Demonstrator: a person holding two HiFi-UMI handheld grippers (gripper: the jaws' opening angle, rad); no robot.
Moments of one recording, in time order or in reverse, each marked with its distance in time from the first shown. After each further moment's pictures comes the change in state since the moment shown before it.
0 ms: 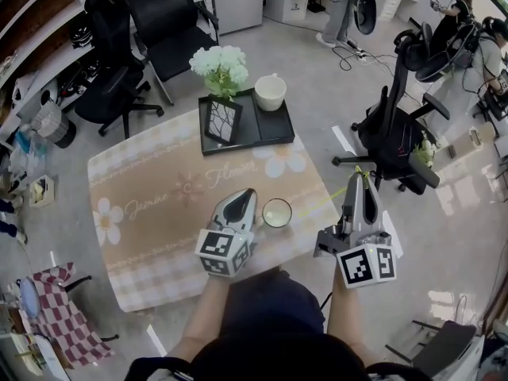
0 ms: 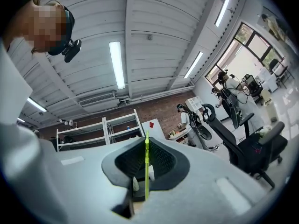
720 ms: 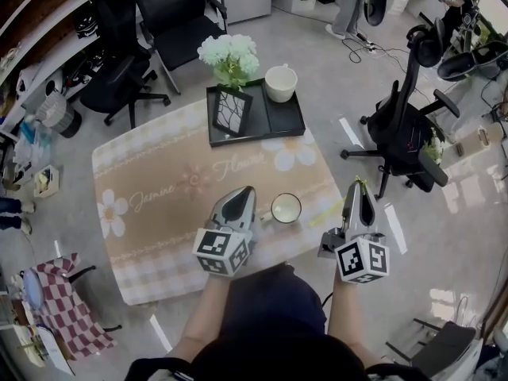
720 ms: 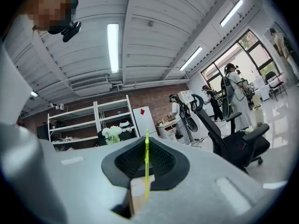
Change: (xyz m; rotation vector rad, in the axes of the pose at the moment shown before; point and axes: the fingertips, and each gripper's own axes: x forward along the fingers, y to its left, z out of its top) left arm -0.015 0.020 -0.007 -0.057 0.001 0.040; right arm -0.014 -0.040 -0.070 -0.060 0.152 -0.134
